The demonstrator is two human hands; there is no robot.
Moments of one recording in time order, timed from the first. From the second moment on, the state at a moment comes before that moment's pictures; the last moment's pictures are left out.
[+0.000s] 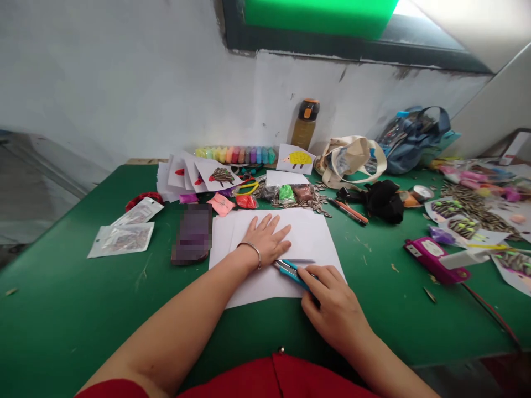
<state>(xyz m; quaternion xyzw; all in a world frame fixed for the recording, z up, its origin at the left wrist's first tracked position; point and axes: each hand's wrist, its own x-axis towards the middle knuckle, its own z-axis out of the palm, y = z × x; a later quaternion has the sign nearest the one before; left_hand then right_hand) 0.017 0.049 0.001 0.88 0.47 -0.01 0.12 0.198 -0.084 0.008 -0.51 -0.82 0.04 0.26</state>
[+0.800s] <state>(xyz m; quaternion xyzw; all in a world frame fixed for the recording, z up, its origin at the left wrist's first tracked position) 0.018 0.048 0.011 0.87 0.47 -0.02 0.15 0.185 -0.081 0.003 -0.49 -0.82 0.05 0.28</state>
